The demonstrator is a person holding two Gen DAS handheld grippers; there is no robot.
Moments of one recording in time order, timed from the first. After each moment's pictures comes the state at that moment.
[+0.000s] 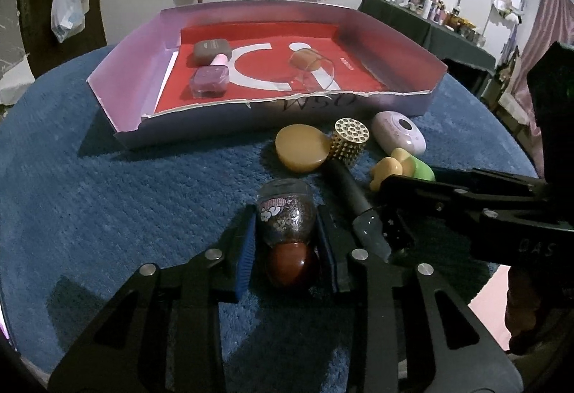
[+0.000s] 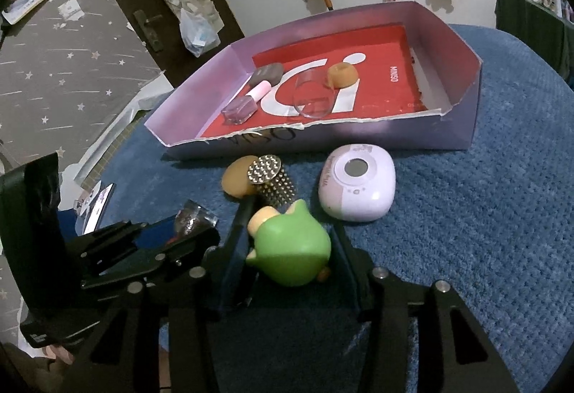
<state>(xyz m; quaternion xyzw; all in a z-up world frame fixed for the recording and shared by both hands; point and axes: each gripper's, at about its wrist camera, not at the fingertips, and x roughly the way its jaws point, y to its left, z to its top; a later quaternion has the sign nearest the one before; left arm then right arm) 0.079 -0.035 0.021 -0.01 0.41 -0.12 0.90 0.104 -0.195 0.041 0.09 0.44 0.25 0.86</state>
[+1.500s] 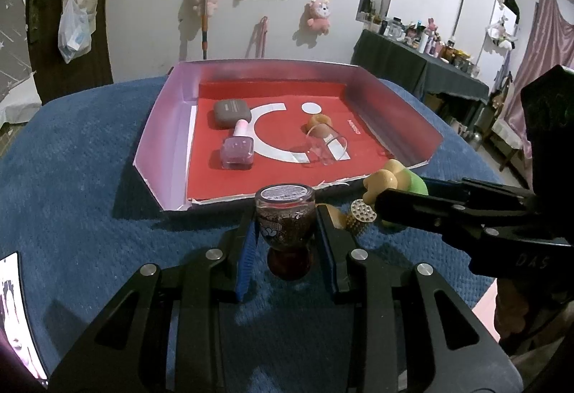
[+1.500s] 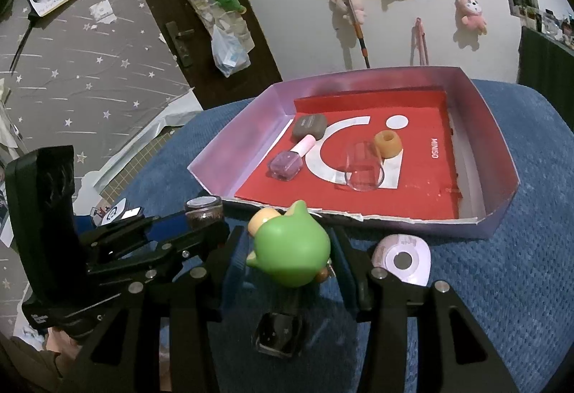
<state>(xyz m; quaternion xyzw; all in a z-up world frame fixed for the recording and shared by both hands) 0.100 -0.005 0.071 -0.03 0.36 -0.13 0.92 0.123 -0.168 0.094 0.07 0.38 0.29 0.87</state>
